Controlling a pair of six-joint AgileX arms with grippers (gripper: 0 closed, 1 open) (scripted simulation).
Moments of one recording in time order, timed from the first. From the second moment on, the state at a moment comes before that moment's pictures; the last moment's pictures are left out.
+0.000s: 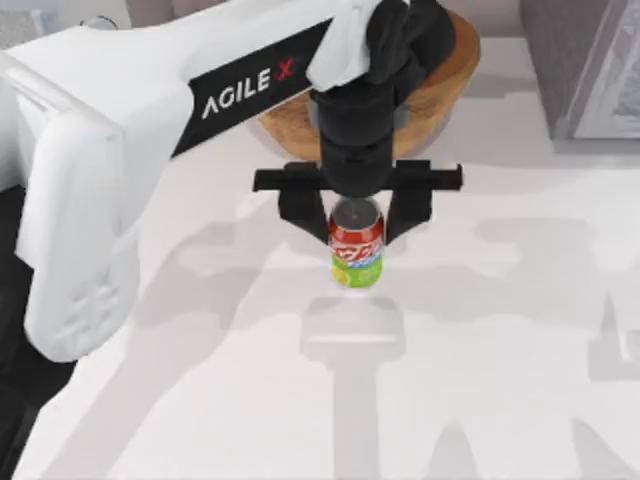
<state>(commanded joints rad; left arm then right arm) -0.71 2.34 2.11 -1.28 0.04 -0.62 0.00 0.00 0.00 0.00 0.00 0.00</state>
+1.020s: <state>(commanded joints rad) -0.68 2.37 2.08 -1.28 0.01 -0.65 0.00 0.00 0.00 0.00 0.00 0.00</state>
